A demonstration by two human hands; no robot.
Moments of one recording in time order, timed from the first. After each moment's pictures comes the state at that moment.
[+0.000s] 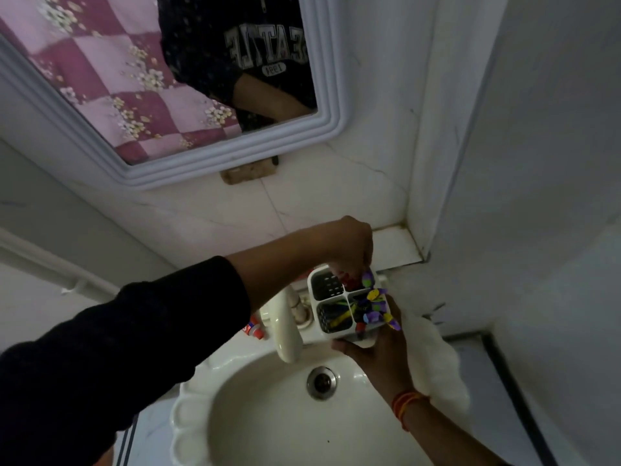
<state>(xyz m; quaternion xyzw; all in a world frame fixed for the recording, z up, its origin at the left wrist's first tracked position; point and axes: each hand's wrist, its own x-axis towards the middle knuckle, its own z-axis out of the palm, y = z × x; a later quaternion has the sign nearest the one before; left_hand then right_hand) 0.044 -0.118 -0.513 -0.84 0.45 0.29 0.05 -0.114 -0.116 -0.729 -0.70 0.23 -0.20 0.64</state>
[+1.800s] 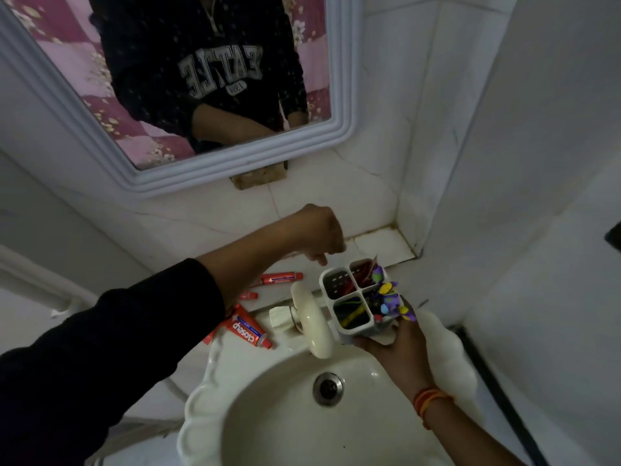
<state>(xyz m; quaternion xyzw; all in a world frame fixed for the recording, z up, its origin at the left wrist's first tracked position) 0.104 -0.062 -0.513 -0.87 0.39 0.29 -0.09 -0.122 -0.103 -0.711 -0.73 0.28 -0.25 0.57</state>
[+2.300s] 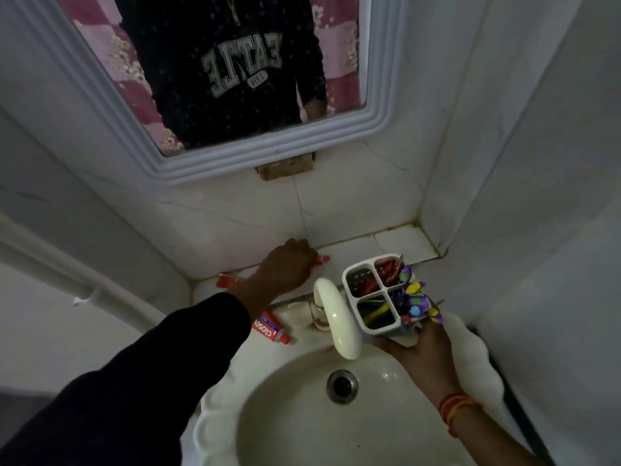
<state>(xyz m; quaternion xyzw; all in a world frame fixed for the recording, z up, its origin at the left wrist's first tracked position) 0.170 0.023 -0.659 -0.85 0.52 0.06 0.03 -0.118 -0.099 -0.708 -0.74 0.30 -0.21 0.57</state>
